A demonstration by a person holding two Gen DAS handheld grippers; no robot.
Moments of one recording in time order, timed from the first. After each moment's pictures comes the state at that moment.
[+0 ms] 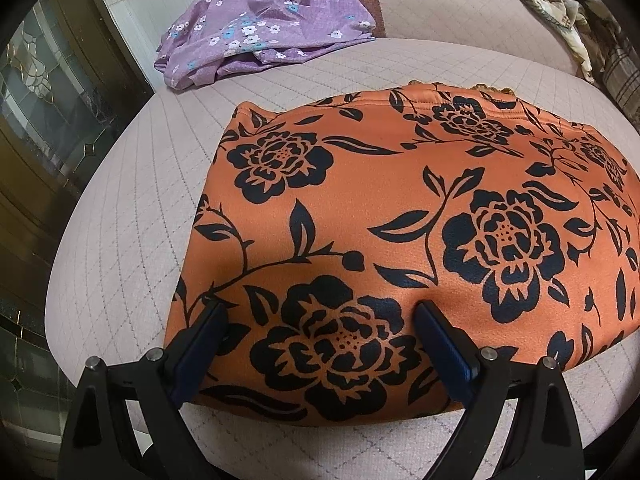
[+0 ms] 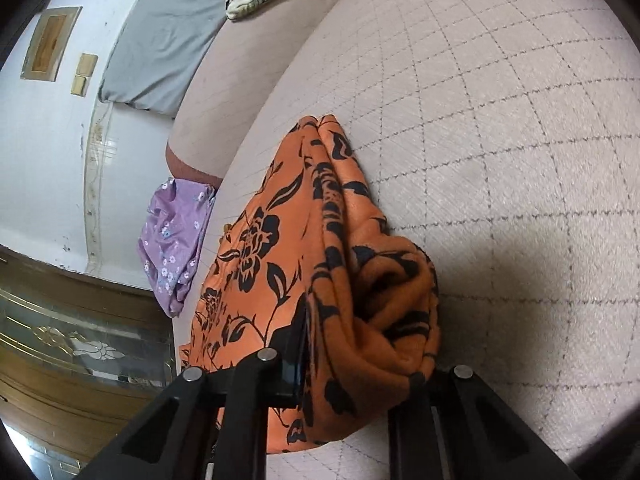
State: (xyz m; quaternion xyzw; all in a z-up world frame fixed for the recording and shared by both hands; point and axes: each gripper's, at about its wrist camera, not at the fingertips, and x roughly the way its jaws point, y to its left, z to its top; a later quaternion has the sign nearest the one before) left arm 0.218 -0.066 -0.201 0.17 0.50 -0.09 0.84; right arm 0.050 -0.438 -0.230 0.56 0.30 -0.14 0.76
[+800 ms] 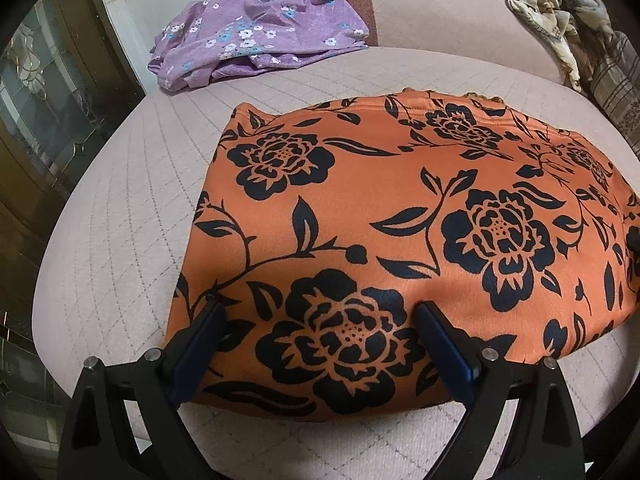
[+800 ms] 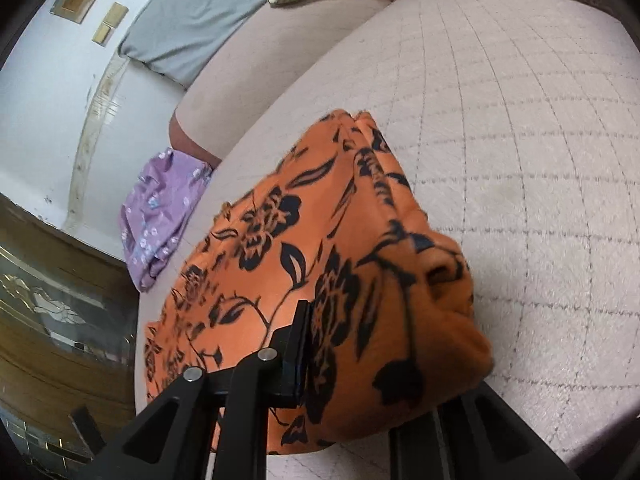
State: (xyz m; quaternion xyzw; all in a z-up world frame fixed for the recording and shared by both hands) left arm 0.215 -0.053 -0.199 0.15 0.49 -0.12 0.85; right arm 0.069 -0.409 -0.218 0.46 0.33 -0.16 0.81
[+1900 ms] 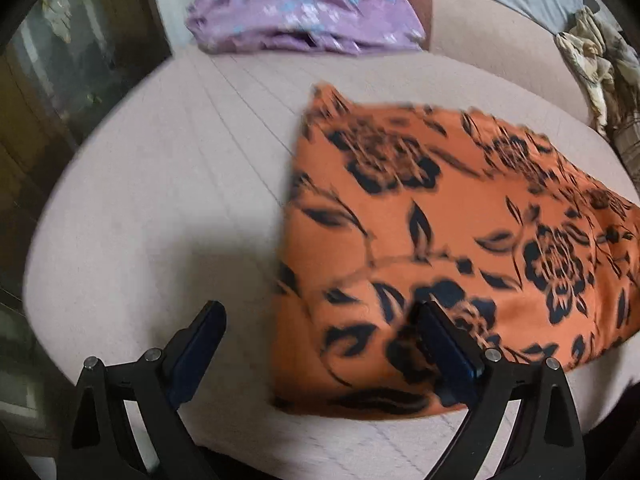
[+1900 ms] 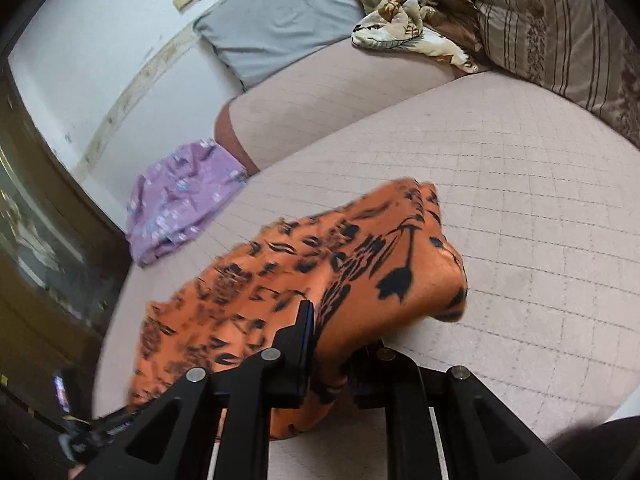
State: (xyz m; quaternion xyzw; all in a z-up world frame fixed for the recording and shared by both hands) left arm 0.249 0.013 -0.186 0.08 0.52 -0.08 0.85; right arm 0.074 -0.357 -0.132 0.32 0.30 -0.16 0.88
